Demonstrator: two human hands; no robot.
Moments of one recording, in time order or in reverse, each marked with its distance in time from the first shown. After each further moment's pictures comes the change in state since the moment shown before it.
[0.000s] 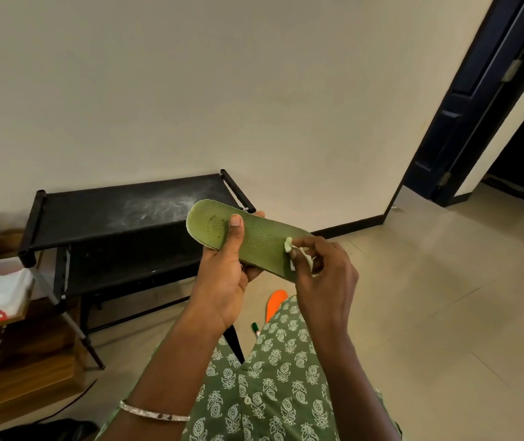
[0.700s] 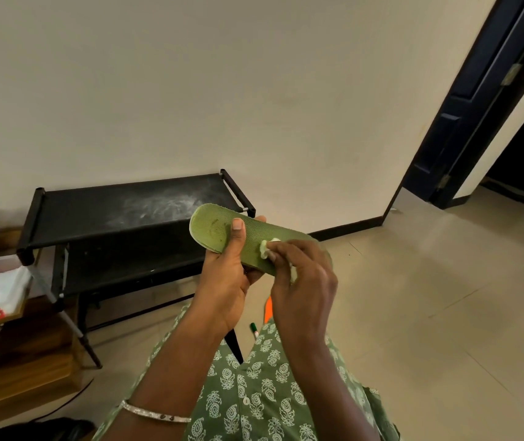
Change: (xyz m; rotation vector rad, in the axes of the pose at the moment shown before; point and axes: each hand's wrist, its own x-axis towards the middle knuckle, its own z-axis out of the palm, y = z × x) left_hand 0.000 -0.003 0.000 -0.058 0.047 -0.035; right_hand -0.017 -0.023 0.015 -0.047 0.070 -0.201
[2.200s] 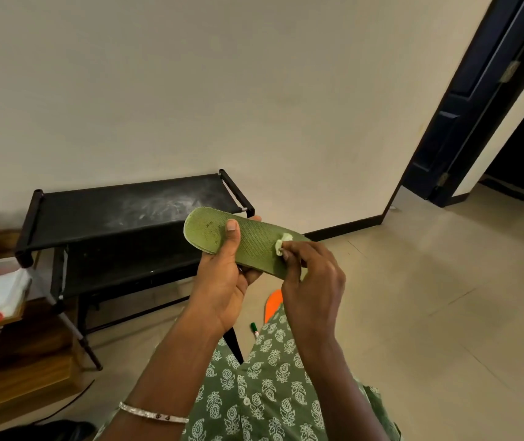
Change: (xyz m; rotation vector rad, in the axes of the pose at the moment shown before) left_hand -0.001 0.005 0.001 -0.035 0.044 -0.047; right_hand 0.005 0.021 0.000 -0.055 -0.037 0.060
